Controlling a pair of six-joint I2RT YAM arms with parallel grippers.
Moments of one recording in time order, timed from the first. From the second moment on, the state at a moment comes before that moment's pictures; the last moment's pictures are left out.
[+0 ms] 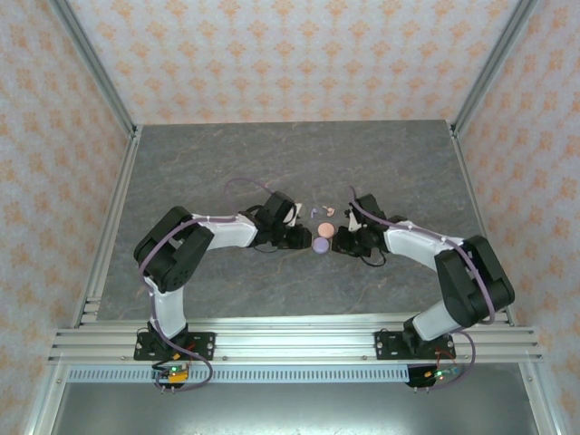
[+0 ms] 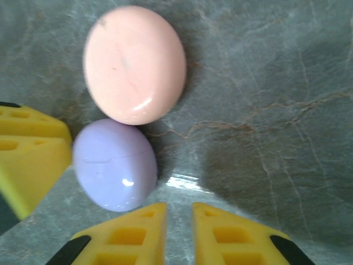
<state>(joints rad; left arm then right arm) -0.63 1.88 1.01 -0.05 0.39 -0.63 0.43 1.49 0.73 -0.36 -0.33 0.58</state>
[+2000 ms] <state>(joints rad) -0.65 1.93 0.91 0.27 0.53 -0.95 0.36 1.66 0.80 -0.24 -0.58 0.59</state>
